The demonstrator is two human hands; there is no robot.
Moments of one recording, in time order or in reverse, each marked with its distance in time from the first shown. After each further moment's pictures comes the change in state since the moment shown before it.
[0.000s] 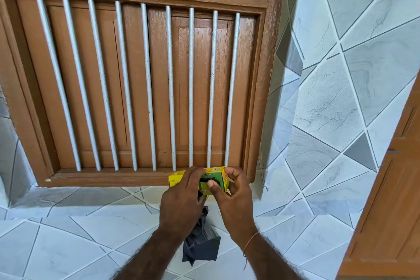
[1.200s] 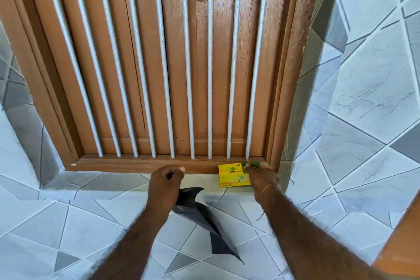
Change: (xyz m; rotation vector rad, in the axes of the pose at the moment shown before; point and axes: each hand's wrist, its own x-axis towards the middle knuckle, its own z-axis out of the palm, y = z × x) left_hand 0.015 -0.059 -0.016 -0.602 -0.033 -0.868; right_hand 0.114 0.127 -0.016 -0.413 0.231 0.544
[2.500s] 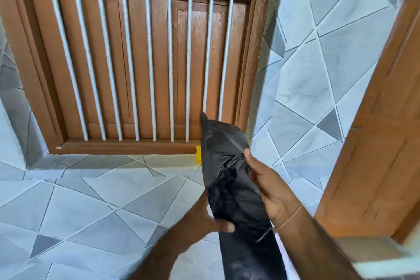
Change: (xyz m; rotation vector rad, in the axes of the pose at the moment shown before) left_hand -0.160 -0.026 0.015 -0.120 -0.922 0.055; right_hand -0.239 -0.055 -0.154 0.834 -0.792 0.191
